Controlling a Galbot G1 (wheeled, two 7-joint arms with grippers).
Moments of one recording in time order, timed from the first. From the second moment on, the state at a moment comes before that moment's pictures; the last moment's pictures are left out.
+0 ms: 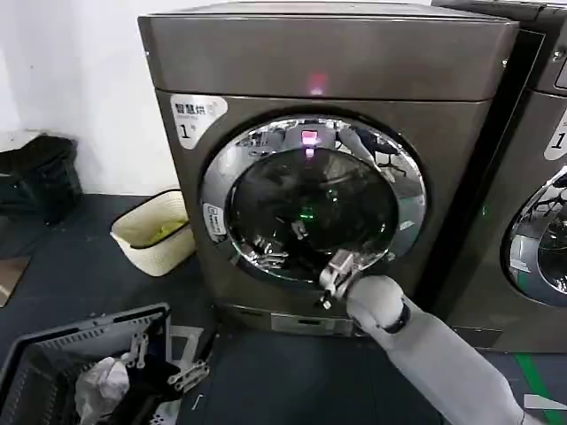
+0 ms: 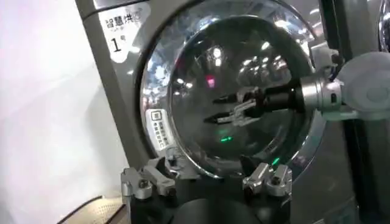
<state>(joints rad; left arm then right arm) 1.80 -1.48 -0.71 -2.51 0.08 0.14 0.38 -0.44 1.07 -0.26 1.67 0.50 -0.09 -0.17</state>
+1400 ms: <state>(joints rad) 1.82 -1.49 -0.72 -2.52 0.09 0.13 0.38 -0.27 1.24 -0.41 1.43 0.50 -0.02 -0.33</state>
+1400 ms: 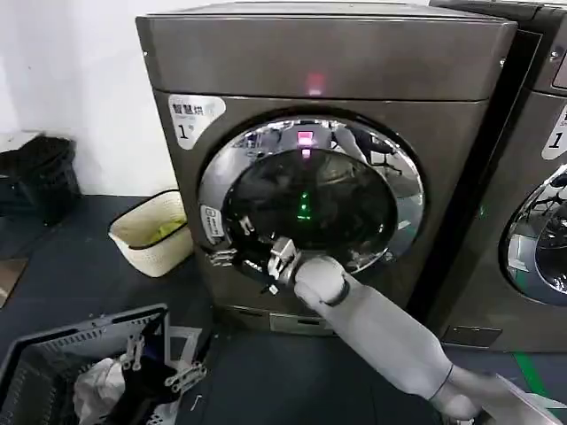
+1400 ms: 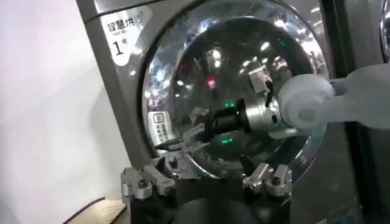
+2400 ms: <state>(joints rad) 1.48 -1.12 -1.09 -2.09 -0.40 -0.04 0.69 -0.37 0.92 -0.32 1.68 0.82 0.12 -1.08</state>
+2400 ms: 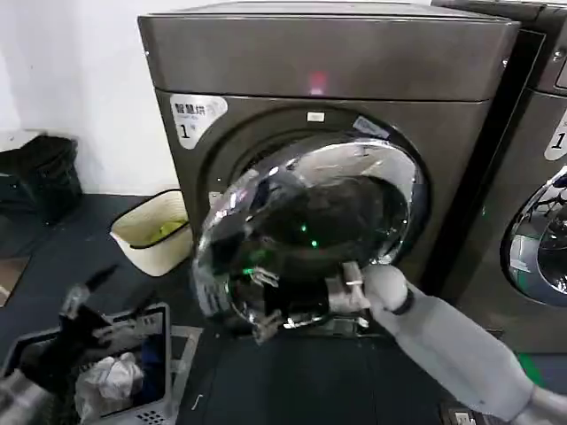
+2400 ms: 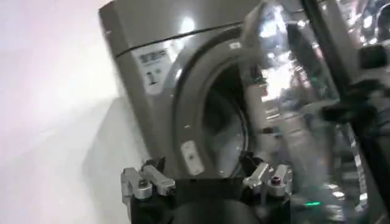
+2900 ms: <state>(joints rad) 1.30 -0.99 -0.87 -1.97 -0.35 -0.03 0.72 -0.56 0.76 -0.07 1.82 0.87 0.09 -1.32</state>
